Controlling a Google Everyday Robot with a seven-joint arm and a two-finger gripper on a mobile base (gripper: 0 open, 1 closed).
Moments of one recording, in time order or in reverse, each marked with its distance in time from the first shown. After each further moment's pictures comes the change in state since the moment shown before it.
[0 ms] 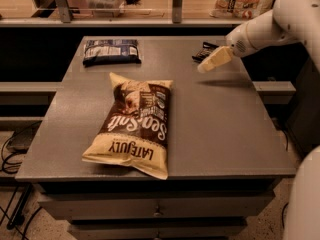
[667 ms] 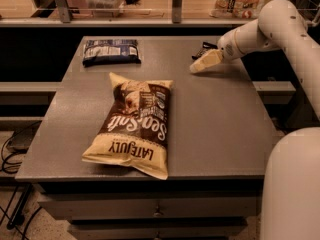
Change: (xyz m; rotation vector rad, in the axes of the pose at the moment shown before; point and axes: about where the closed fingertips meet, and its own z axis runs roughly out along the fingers) arm 0.000 -0.019 0.051 -0.013 -0.041 0.060
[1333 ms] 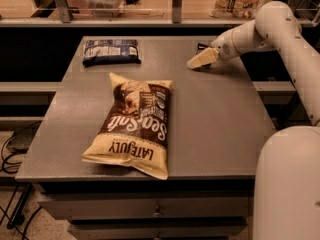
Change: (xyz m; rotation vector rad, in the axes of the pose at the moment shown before) arm -0.006 -0.006 0.016 -0.014 -0.035 0.036
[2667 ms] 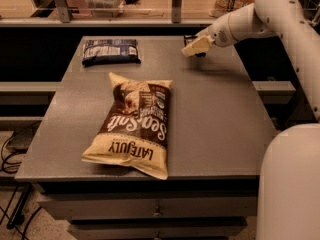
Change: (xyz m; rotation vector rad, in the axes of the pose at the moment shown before) arm -0.055 0.032 -0.024 -0.038 -0.052 -0.109
